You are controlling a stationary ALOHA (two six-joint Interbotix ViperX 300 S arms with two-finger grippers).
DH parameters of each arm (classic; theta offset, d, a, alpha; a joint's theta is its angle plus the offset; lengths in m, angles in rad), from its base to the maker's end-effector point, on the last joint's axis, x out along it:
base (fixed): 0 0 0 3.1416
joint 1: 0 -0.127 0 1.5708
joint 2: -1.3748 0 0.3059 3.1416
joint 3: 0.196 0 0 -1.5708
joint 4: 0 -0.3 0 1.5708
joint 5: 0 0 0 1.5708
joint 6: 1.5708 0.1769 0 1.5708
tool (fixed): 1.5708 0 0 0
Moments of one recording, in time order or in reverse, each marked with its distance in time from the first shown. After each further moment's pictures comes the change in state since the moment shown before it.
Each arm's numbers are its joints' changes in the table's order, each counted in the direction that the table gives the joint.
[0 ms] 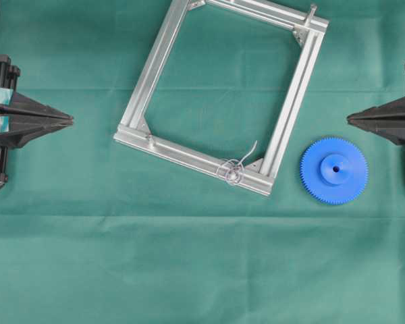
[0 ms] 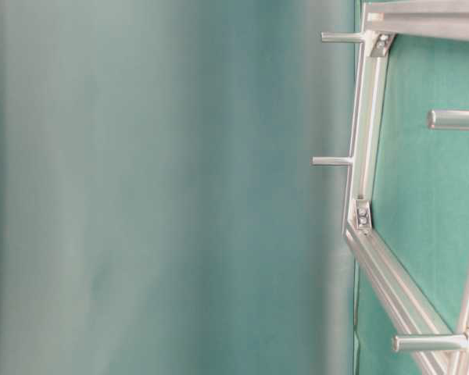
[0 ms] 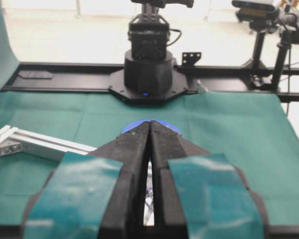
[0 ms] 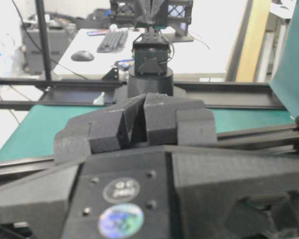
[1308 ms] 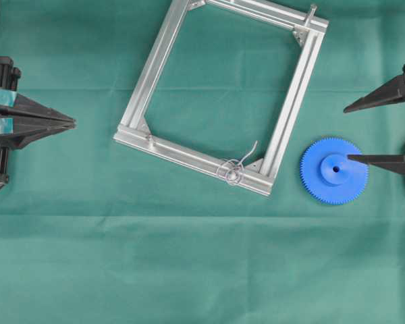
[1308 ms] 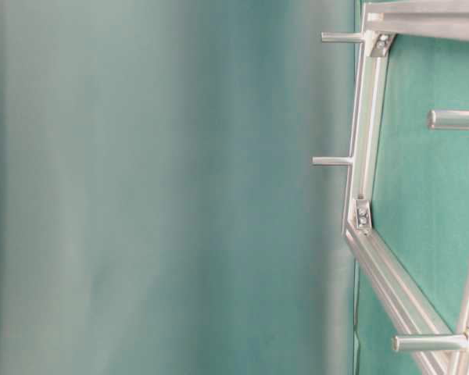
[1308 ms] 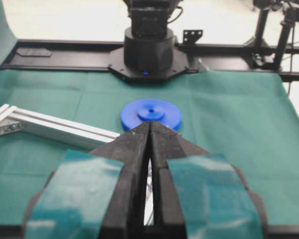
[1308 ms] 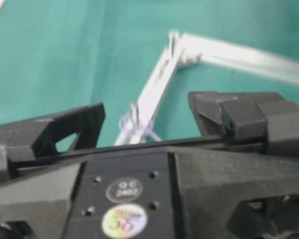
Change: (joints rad) left arm 0.000 -0.006 0.015 0.011 -0.091 0.006; right arm 0.002 -0.006 0.126 -0.009 -0.604 0.035
